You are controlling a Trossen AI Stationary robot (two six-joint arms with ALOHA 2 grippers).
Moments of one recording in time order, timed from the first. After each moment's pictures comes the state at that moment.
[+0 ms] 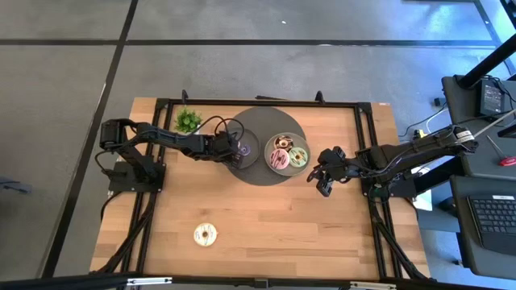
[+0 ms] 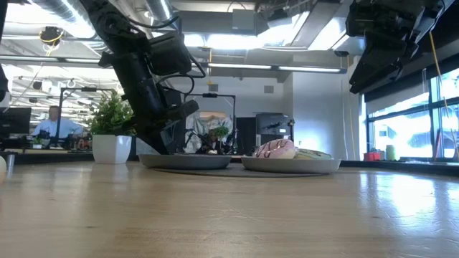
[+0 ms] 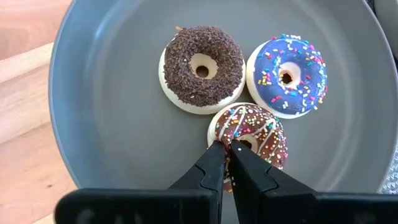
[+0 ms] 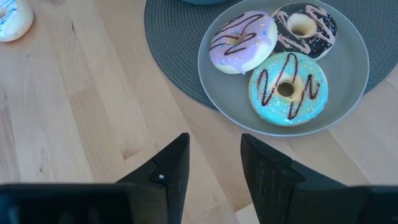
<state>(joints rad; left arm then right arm) 0.20 1.59 0.76 -0.25 -0.30 -0.91 0.24 1.01 0.73 -0.63 0.32 0.67</state>
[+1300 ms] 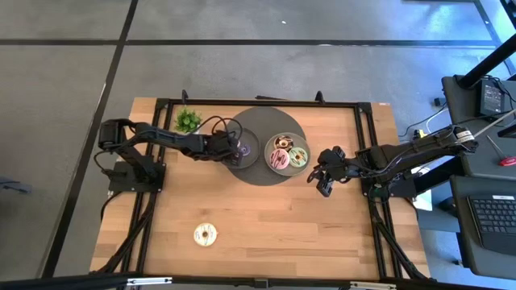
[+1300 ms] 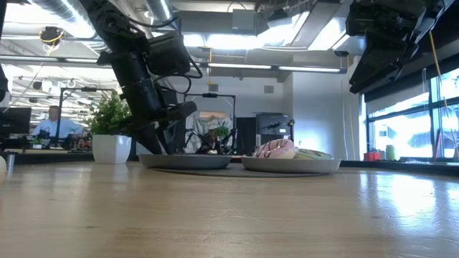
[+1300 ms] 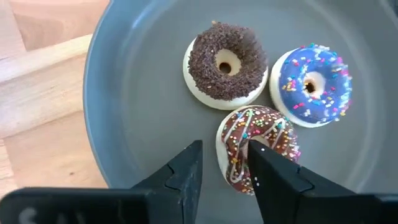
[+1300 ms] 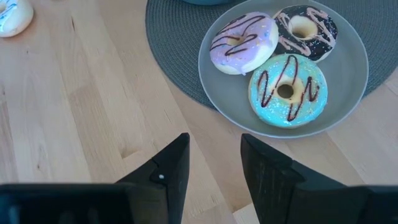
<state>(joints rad) 0.20 1.59 0.76 -0.29 -0.35 -0.98 0.24 1.01 0.73 -0.63 0.32 0.65</state>
